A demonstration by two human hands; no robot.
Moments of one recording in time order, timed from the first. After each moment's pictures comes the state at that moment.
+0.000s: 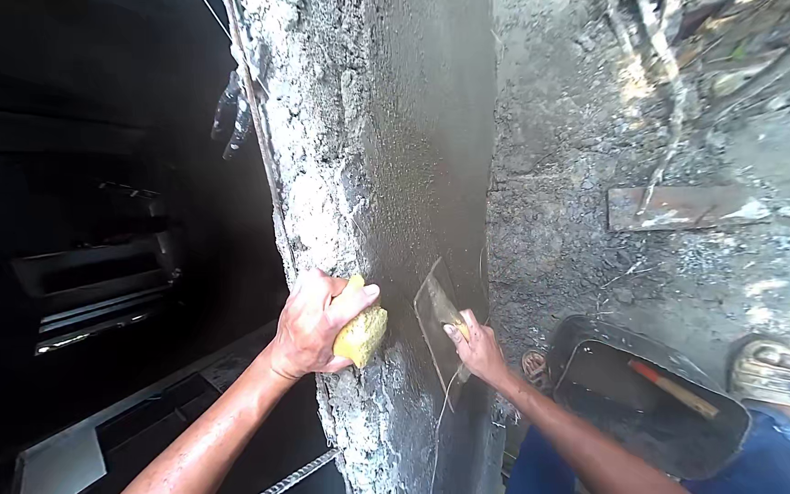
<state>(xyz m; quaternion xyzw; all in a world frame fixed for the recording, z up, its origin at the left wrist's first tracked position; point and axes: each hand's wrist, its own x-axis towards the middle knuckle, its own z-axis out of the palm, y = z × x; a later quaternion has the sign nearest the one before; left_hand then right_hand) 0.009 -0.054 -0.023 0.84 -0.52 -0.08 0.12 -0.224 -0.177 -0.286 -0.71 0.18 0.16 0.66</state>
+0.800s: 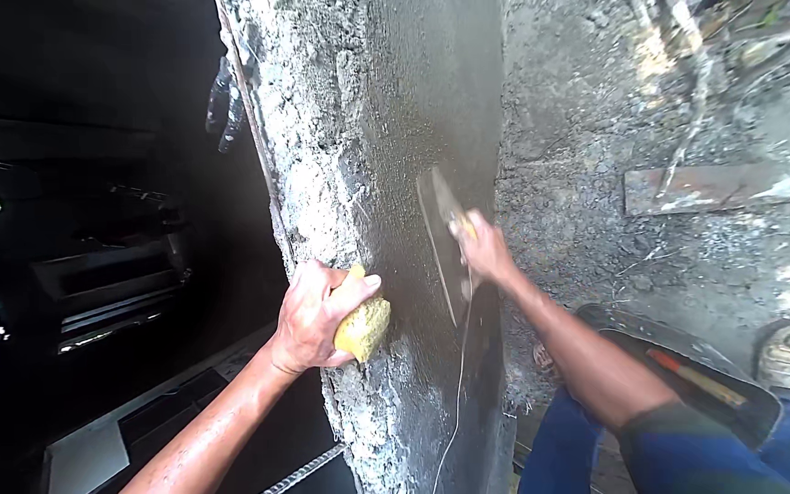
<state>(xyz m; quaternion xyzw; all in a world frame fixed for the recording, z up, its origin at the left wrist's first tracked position) 0.010 -0.053 -0.023 0.84 -0.52 -0.08 0.12 -0.074 -0.238 -0.320 -0.69 0.21 0.20 0.66</state>
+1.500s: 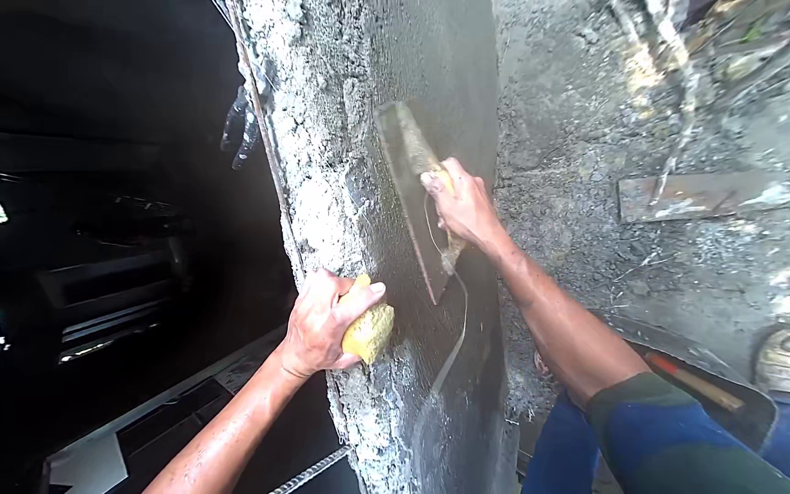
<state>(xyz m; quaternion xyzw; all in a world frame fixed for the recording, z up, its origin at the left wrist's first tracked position) 0.012 -0.051 -0.026 0.84 -0.52 -0.08 0.12 0.020 -0.267 -0.262 -0.70 0.19 0.10 0.68</state>
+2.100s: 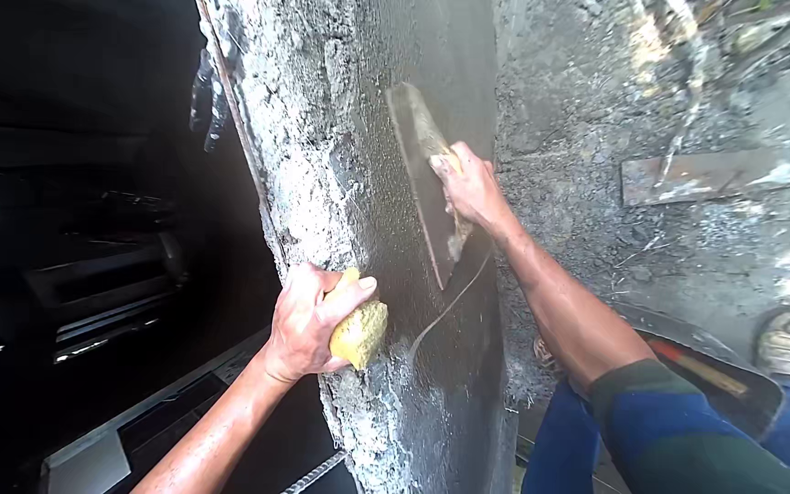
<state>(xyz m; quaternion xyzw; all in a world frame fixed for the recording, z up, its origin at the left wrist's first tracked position) 0.011 -0.052 -0.024 0.84 -0.52 -0.09 0.12 0.015 -0.266 -0.300 -0.69 0.21 0.13 0.68</state>
